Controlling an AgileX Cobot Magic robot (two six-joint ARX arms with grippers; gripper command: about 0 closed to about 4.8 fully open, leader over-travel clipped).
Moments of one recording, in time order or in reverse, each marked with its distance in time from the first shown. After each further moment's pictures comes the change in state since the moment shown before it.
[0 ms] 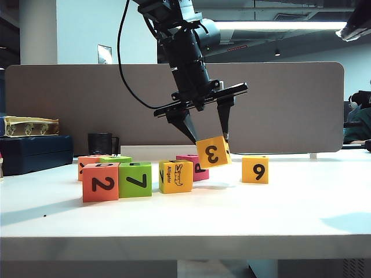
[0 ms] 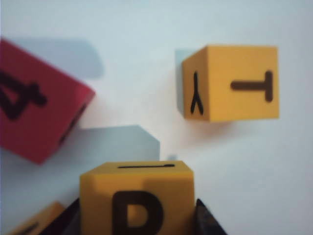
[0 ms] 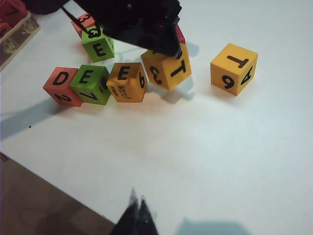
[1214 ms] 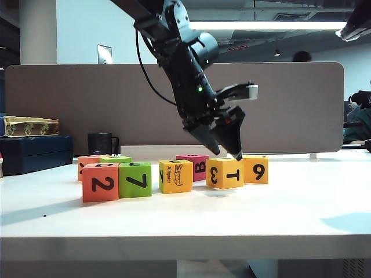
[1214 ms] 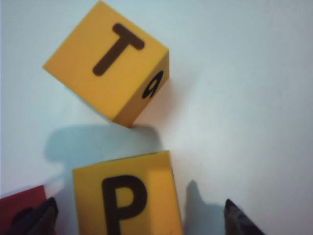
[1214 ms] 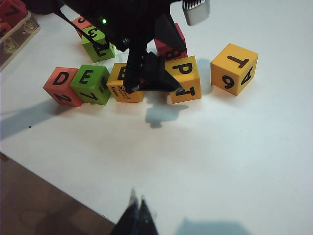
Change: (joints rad) left arm 0.006 -0.027 -0.179 0.220 0.160 0.904; right arm 0.000 0.000 0.000 0.000 0.000 0.000
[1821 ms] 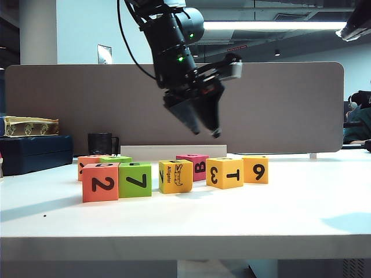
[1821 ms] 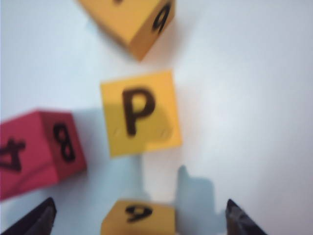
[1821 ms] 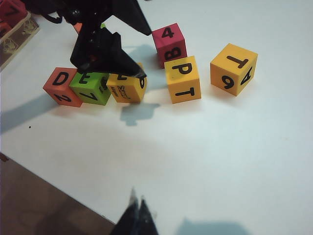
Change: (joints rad) left arm 0.024 -0.116 0.000 -0.194 -0.047 0.046; right arm 0.000 0.000 0.000 0.000 0.000 0.000
